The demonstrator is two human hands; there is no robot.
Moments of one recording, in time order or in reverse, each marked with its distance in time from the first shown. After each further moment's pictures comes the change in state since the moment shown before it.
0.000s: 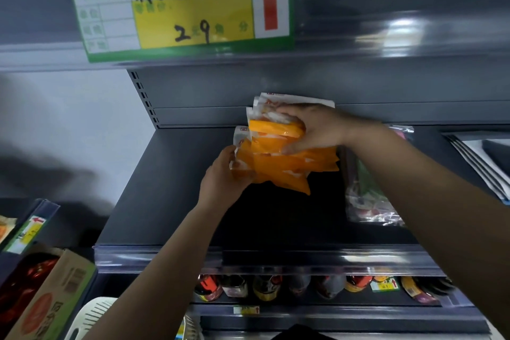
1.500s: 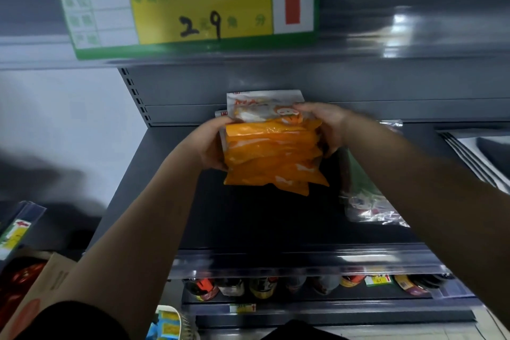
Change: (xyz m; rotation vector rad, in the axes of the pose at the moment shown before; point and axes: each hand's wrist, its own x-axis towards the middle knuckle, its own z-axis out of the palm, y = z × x) left_hand 0.070 0.026 -0.040 -0.659 -0.441 -0.427; right_hand 0.020 0.021 0.012 1.068 -0.082 0.747
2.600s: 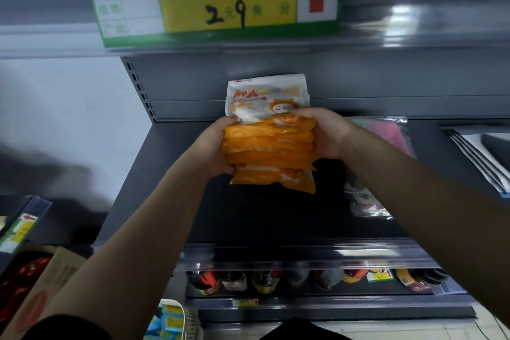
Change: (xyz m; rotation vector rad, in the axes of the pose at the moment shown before) left_hand -0.015 -0.016 0.005 -0.184 0.049 -0.015; right_hand -0.019 0.018 0.025 0.330 -0.212 -0.179
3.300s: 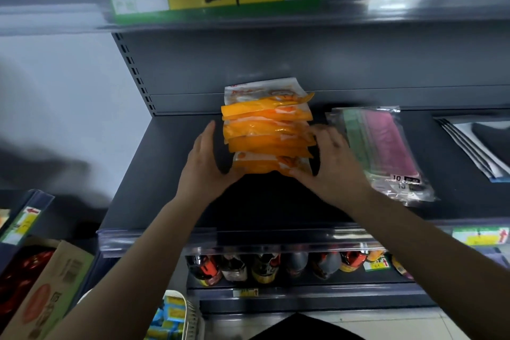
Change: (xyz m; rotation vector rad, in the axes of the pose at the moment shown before) left_hand -0.029 -0.069 -0.027 0.954 0.401 0.710; right_hand -0.056 0.087 0.002 -1.190 0.568 -0.792
